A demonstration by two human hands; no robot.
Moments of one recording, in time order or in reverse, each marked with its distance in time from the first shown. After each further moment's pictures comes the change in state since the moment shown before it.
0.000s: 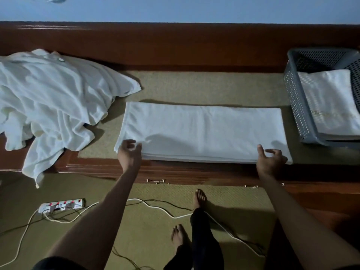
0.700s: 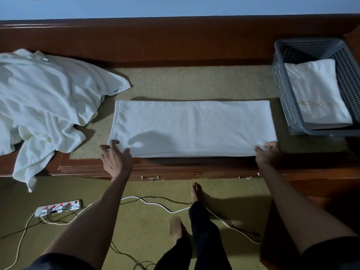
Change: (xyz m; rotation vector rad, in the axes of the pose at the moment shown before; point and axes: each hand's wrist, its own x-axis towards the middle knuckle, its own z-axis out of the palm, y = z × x) left_hand -0.011 -0.004 -0.007 0.523 0.105 0.136; right_hand 0.026 0.009 -0.022 -0.068 -0.035 0.062
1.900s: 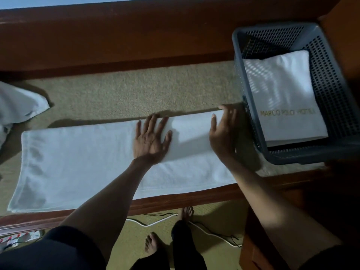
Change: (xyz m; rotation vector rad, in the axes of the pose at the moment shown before) left_hand -0.029 0.267 0.208 0.307 -0.310 0.862; right_hand 0.140 -0.071 0.064 -0.082 0.089 -0.739
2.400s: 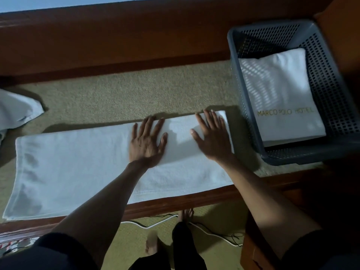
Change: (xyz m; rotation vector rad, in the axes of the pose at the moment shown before) left_hand 0.000 -0.002 0.000 0.009 0.017 0.023; right_hand -0.004 0.020 0.004 -0.302 -0.585 -0.242
